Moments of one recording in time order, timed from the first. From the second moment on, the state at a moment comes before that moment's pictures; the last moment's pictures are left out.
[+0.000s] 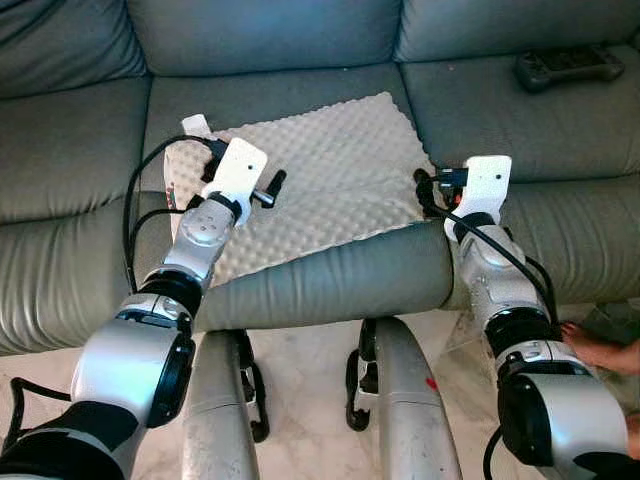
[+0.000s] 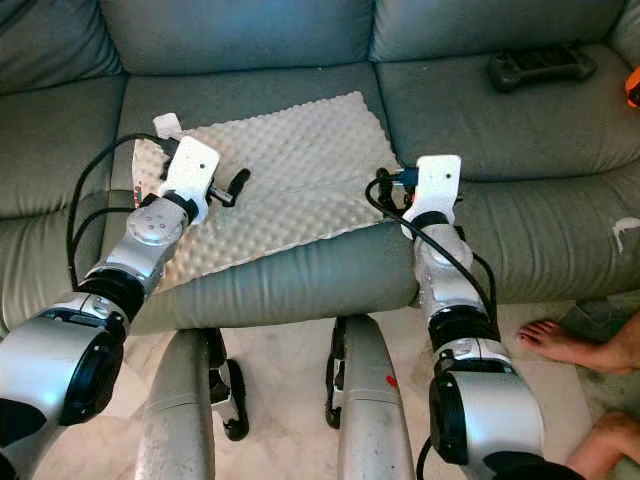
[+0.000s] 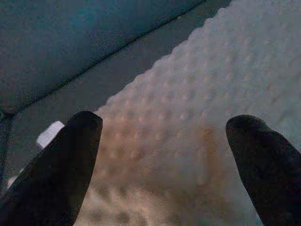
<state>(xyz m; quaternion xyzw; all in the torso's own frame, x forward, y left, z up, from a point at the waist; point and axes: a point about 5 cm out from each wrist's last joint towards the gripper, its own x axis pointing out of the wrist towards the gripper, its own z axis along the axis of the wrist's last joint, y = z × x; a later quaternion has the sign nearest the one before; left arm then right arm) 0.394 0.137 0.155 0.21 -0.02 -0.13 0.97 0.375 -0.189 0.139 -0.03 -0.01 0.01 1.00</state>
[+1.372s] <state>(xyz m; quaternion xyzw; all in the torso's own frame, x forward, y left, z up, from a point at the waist) 0.394 0.168 0.162 0.20 -0.03 -0.08 0.98 0.365 -0.113 0.105 0.23 0.13 0.09 0.96</state>
